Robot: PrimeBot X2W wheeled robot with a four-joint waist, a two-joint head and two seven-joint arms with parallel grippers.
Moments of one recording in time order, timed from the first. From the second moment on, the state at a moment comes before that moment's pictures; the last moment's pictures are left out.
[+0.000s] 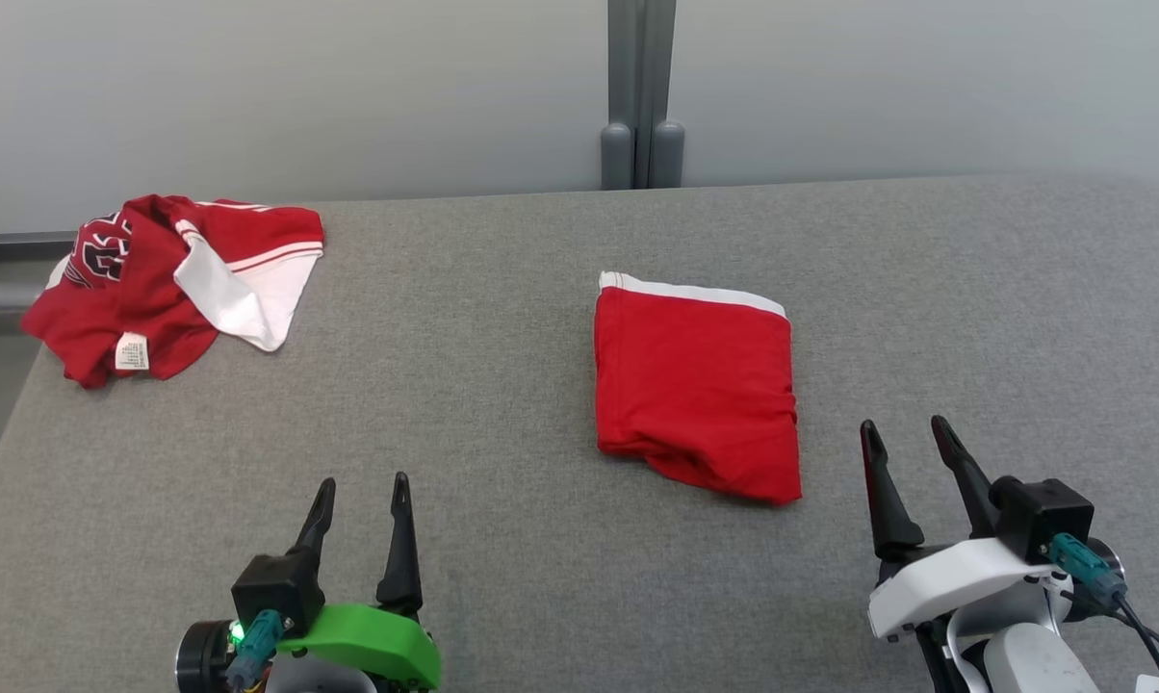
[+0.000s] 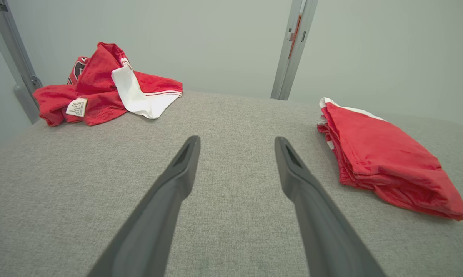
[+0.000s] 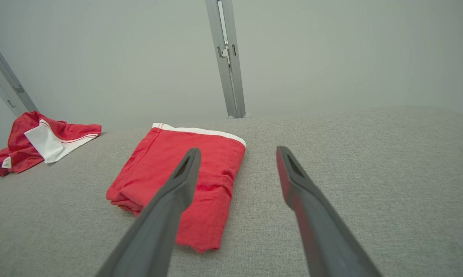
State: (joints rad) left arm -0.07 0.05 -0.23 0.33 -0.29 0.05 -0.26; right arm -0.07 -0.05 0.04 0.26 0.19 0.13 -0.23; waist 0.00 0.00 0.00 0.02
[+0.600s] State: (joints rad) left arm -0.10 0.05 -0.23 0.31 -0.29 0.05 -0.26; right arm -0.32 -0.14 -0.01 0.24 0.17 0.13 0.13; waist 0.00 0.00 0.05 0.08
